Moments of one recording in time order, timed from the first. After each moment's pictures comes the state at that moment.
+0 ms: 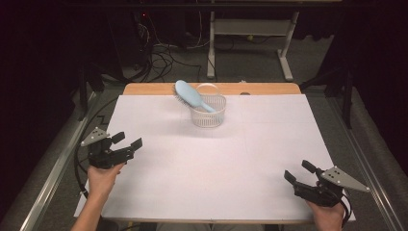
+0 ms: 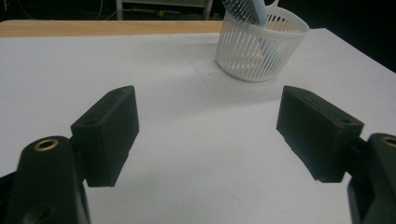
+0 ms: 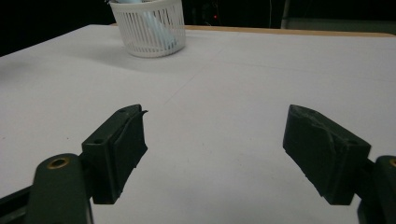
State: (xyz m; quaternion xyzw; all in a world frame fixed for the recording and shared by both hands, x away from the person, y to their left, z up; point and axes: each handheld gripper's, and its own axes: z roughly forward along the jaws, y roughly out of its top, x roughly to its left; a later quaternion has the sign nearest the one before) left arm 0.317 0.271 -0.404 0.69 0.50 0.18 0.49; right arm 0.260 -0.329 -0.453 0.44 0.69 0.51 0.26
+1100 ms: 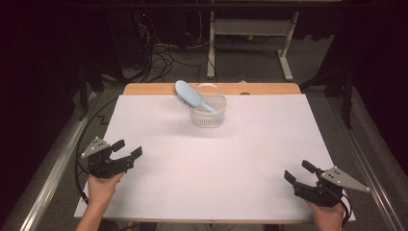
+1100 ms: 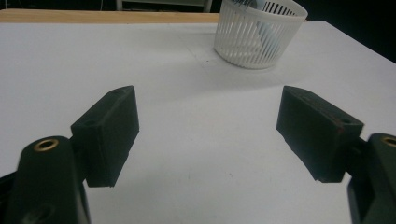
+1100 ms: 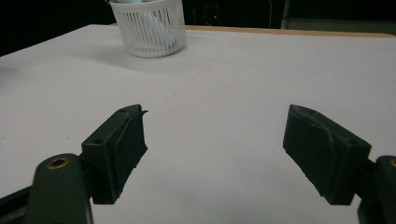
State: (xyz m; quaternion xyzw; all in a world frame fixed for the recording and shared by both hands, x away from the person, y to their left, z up) left arm 0.300 0.270 -0.422 0.69 0.49 0.18 0.49; right arm 0.259 -0.329 -0.453 0.44 0.69 0.51 0.26
